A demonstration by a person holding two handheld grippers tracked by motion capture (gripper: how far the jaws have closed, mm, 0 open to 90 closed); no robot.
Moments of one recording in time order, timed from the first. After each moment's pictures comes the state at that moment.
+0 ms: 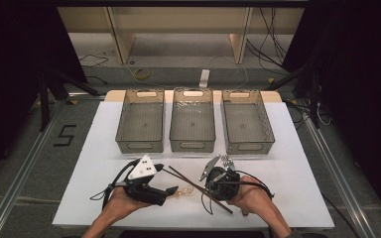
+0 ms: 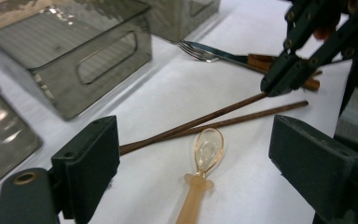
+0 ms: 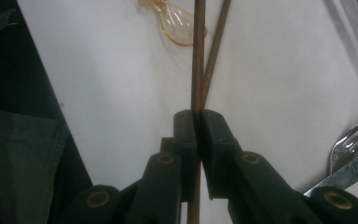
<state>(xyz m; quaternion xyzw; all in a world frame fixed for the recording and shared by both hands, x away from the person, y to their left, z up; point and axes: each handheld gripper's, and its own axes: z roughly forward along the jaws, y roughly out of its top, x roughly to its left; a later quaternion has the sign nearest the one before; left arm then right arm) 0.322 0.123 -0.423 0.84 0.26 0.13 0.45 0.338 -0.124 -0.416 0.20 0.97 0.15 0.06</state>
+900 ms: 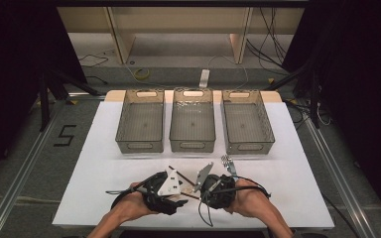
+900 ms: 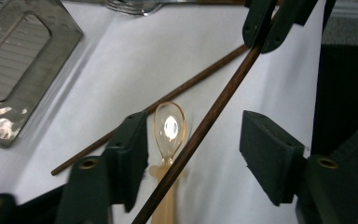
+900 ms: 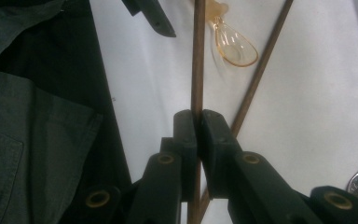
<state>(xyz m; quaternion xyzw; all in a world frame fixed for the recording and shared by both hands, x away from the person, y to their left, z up) 0.312 0.083 -0.437 0.92 0.12 0.12 0.35 0.318 -0.110 -0.404 0.12 0.98 0.16 0.05</state>
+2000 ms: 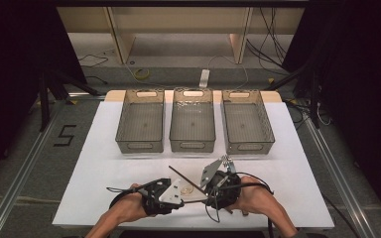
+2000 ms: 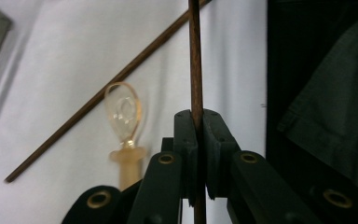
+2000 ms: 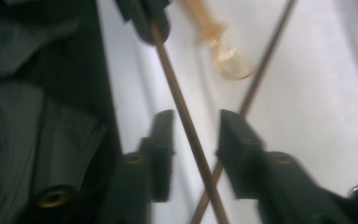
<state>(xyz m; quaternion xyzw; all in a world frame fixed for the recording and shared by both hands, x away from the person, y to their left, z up) 0.309 0.085 -0.438 0.95 0.06 0.08 0.30 0.327 -0.126 -0.399 0.11 0.97 0.22 0.04</state>
